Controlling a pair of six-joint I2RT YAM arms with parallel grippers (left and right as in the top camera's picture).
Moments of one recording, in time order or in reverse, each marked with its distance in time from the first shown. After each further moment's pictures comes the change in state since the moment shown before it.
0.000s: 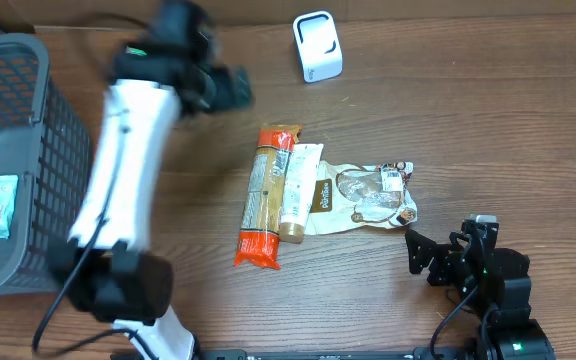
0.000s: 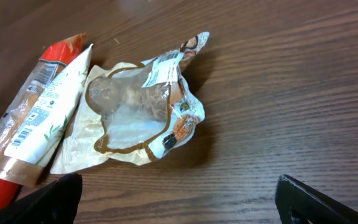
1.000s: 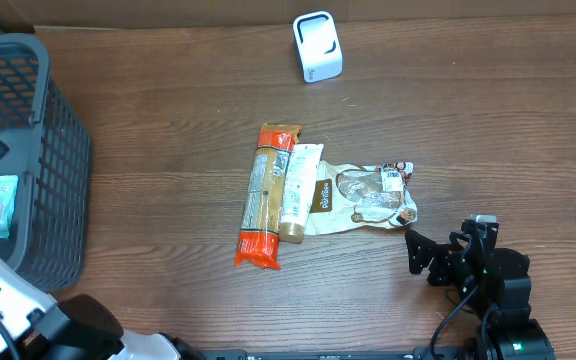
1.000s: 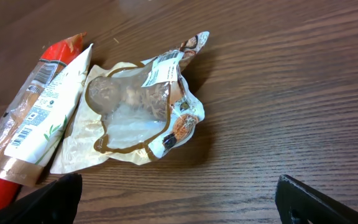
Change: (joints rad) left arm 0.875 -0.172 -0.009 -0.100 -0.062 0.171; right arm 0.000 0.000 0.000 0.001 0.000 0.000
